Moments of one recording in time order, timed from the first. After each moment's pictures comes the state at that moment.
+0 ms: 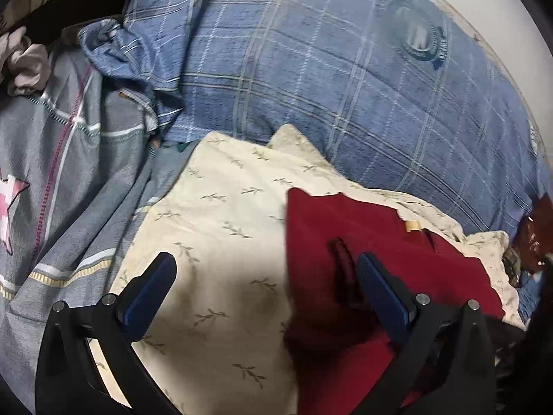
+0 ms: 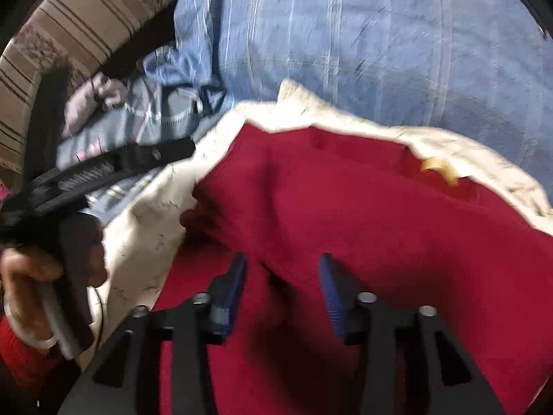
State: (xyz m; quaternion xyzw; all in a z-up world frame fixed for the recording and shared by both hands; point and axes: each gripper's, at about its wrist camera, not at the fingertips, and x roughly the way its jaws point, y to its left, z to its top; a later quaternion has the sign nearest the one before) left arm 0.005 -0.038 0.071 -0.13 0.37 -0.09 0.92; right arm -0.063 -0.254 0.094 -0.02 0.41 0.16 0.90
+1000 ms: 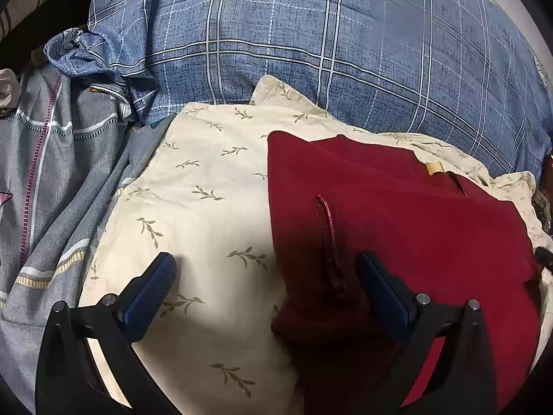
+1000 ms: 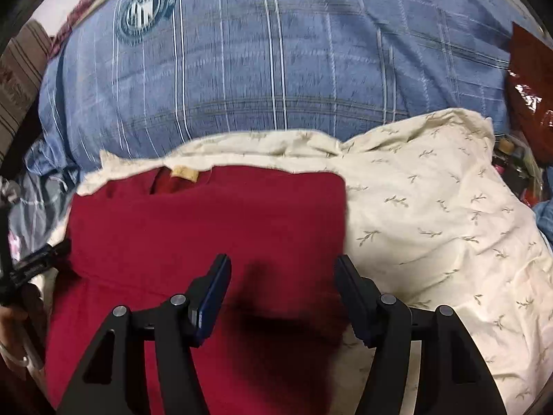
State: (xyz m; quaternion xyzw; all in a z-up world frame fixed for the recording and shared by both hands) left arm 0.012 -0.076 0.035 -0.03 0.41 -0.07 0.91; right arm -0.085 -0.439 0.081 0.06 0.42 -0.08 0.90
